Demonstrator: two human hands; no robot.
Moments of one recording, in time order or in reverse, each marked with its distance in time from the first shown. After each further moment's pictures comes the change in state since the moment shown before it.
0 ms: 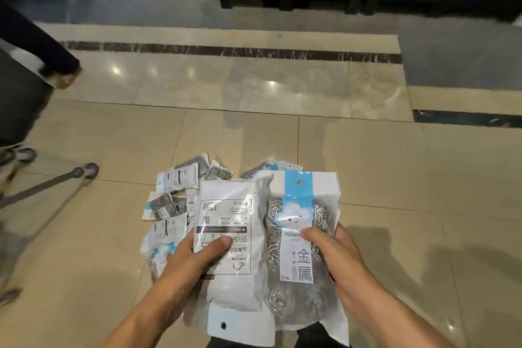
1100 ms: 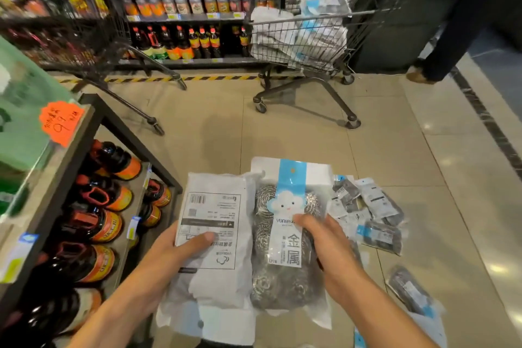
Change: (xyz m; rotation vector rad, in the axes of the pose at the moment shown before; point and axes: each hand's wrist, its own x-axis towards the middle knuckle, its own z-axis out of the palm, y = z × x) left_hand -0.363 -0.288 -0.084 -1.011 0.982 0.149; right_hand -0.194 0.162 0.272 -0.916 -1.043 -0.001
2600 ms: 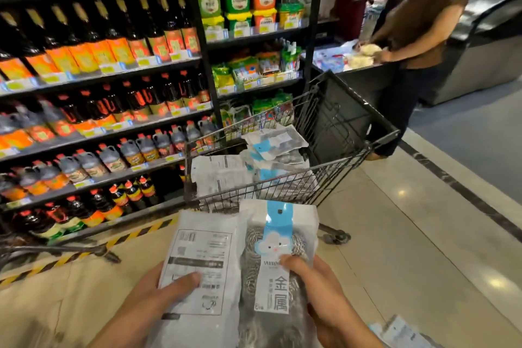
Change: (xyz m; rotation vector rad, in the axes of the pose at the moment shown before) left_hand 0.507 0.524 0.042 0.201 -0.290 0.066; right_hand 0.446 -0.438 0.107 0.278 0.168 -0.133
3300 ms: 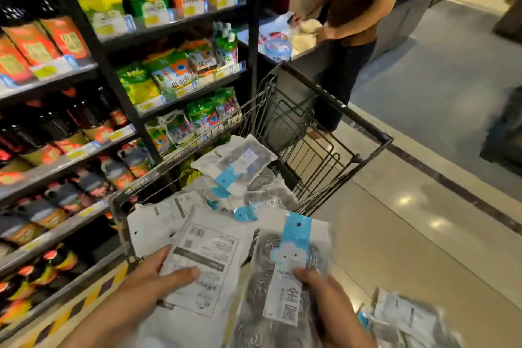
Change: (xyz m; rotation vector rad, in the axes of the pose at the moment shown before) left_hand 0.323 0.172 -0.050 0.367 -0.311 -0.079; right_hand 0.201 -0.084 0.069 0.262 0.476 0.115
